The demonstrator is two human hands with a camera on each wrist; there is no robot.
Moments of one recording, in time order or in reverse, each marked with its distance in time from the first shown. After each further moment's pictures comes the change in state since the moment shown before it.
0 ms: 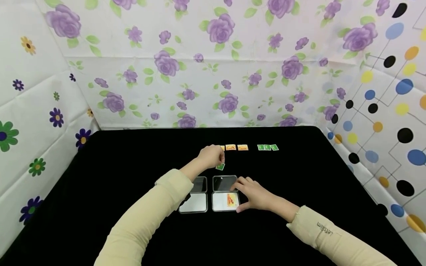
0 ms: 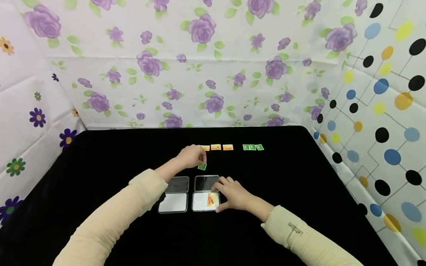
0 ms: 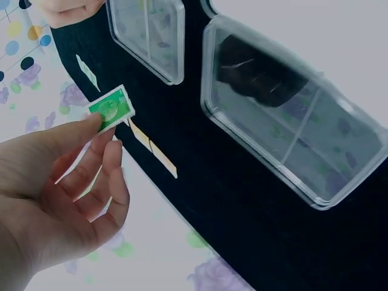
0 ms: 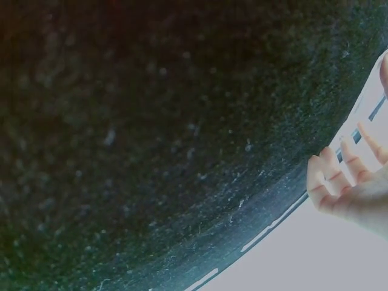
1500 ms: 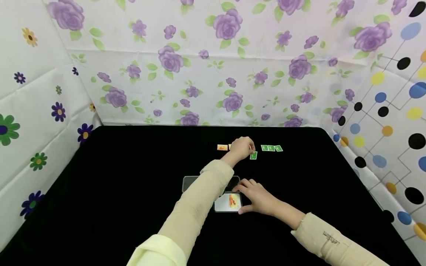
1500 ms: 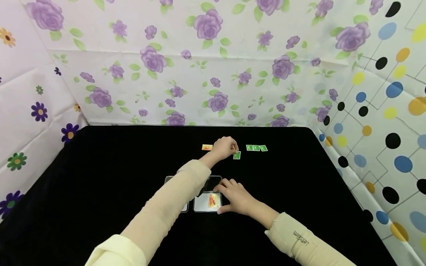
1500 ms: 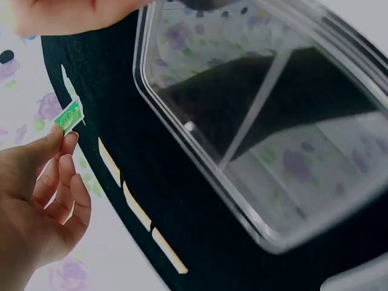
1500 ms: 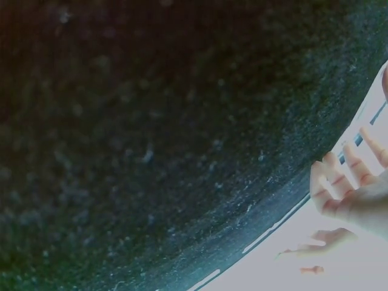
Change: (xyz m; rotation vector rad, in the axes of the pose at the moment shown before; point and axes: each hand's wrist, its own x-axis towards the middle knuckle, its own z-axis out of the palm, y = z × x) left_hand 0.092 0.043 0.041 -0.164 0.116 -0.023; right_hand -0.005 0.002 0.004 -0.012 0.030 -0.046
